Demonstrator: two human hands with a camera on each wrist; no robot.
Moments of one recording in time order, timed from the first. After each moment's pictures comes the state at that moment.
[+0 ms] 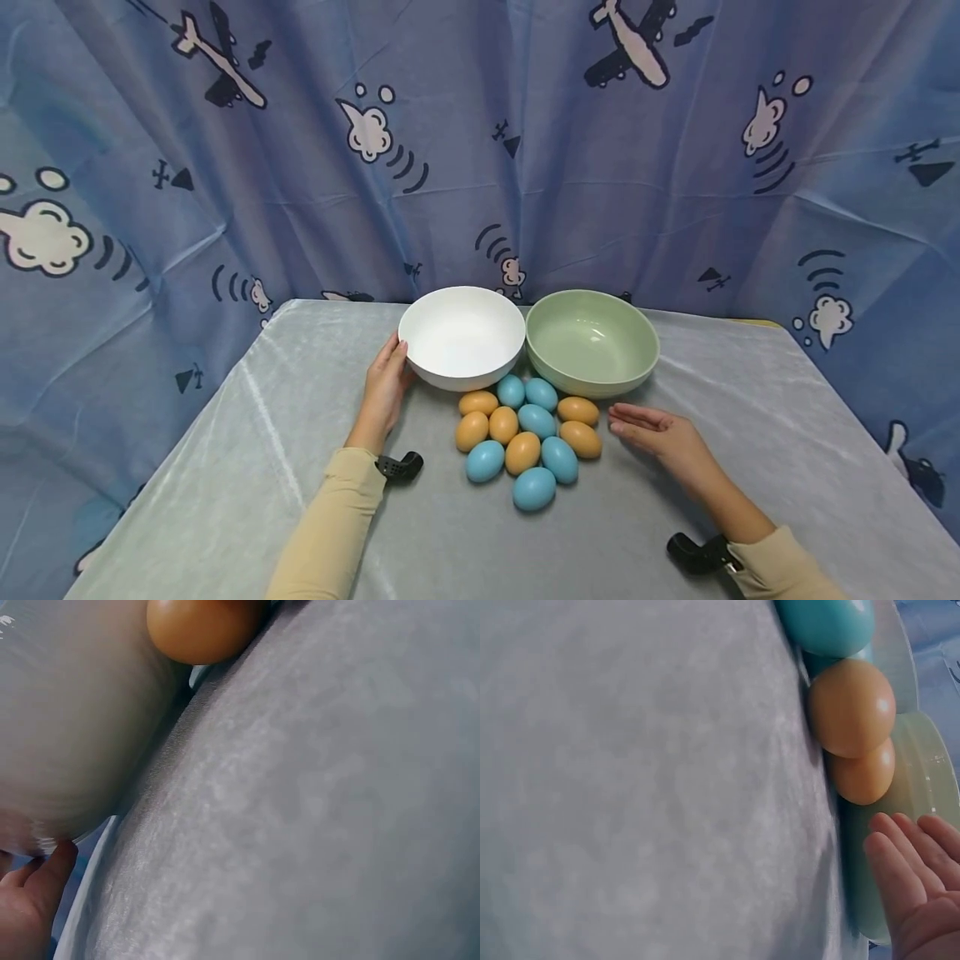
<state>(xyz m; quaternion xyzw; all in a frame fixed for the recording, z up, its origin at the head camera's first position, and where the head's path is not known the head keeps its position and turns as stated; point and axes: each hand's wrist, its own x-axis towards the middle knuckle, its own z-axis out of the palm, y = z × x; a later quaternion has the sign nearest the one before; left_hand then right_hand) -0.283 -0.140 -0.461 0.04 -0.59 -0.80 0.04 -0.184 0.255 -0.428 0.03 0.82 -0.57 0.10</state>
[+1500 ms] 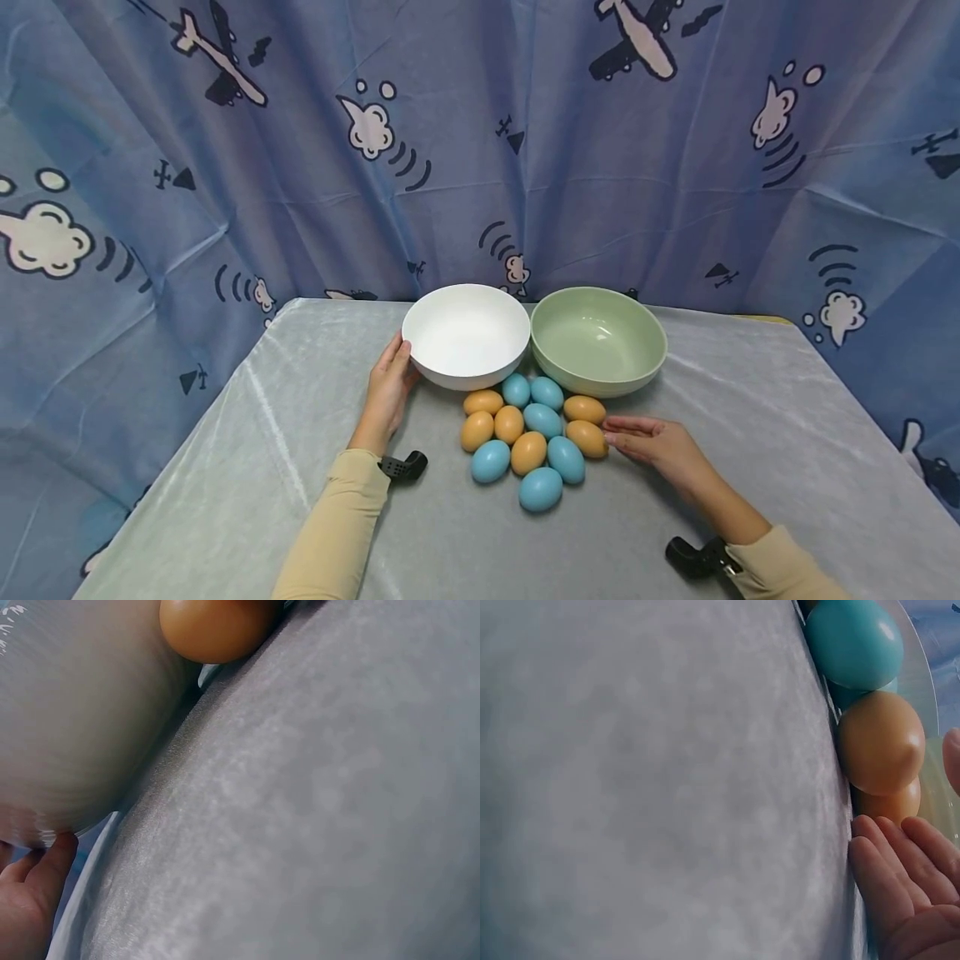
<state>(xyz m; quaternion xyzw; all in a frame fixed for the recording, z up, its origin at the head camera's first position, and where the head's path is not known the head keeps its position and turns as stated) -0.284 -0.143 -0.468 0.03 -0.60 -0.80 0.03 -0.186 0.244 -0.441 0.02 0.78 -0.61 0.13</state>
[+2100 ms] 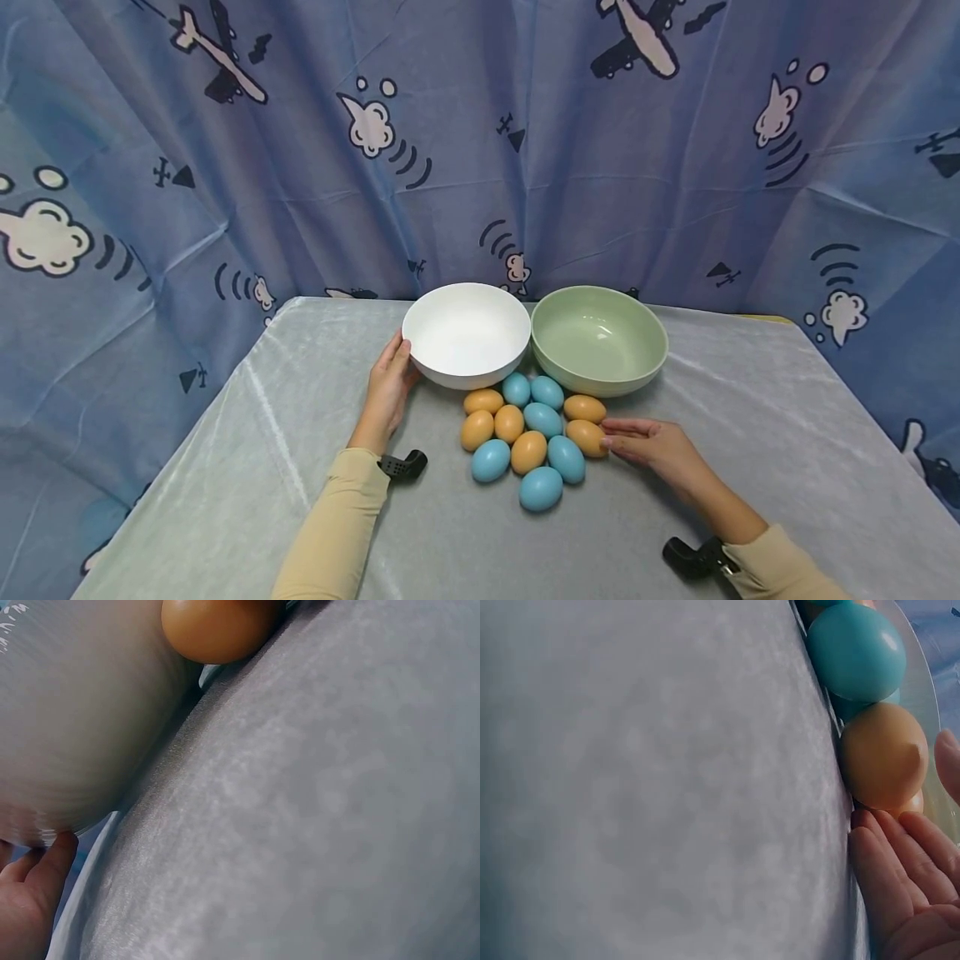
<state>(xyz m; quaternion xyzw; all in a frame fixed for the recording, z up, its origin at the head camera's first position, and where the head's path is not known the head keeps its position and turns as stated) -0.283 -0.142 -0.465 0.04 -0.60 -0.80 0.03 -0.185 0.240 -0.442 0.03 0.78 -0.61 0.14</state>
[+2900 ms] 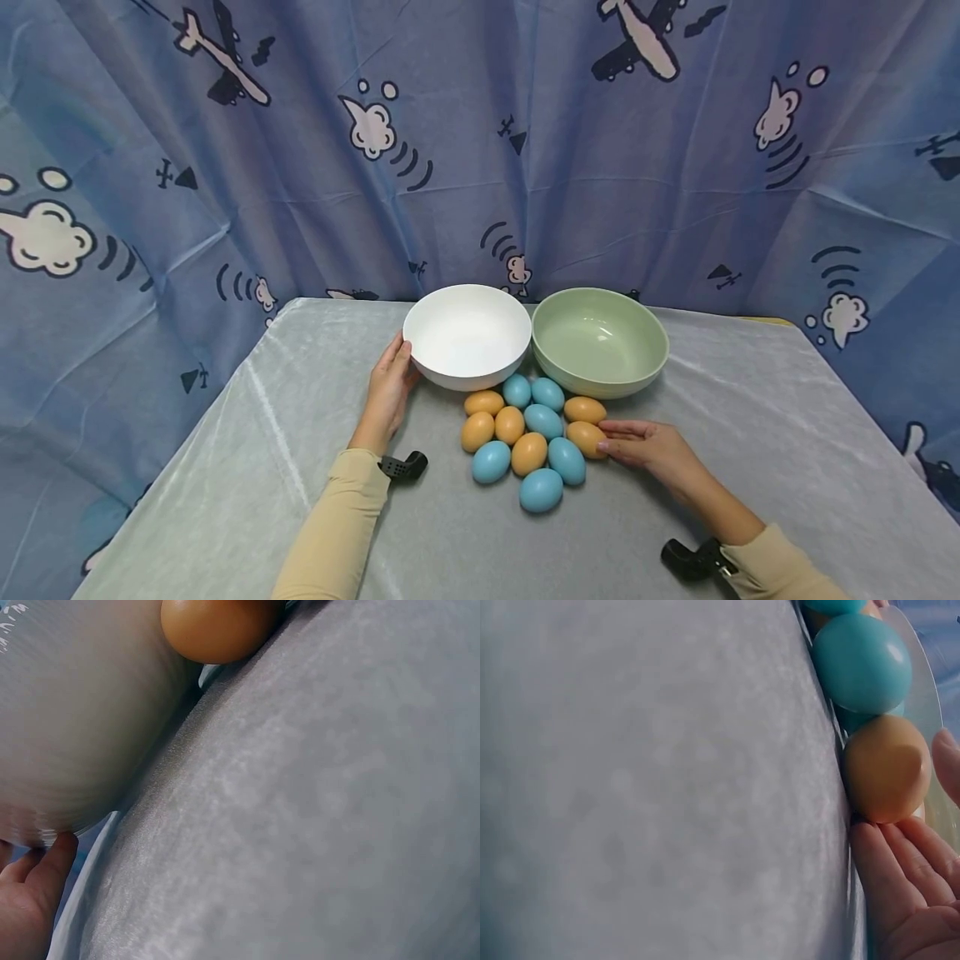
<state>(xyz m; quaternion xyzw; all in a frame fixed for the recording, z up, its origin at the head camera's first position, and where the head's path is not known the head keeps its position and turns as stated) -0.284 -0.142 -0.468 0.05 -0.59 -0.81 0.04 -0.186 0.236 -0.442 0.03 0.79 -0.59 0.15</state>
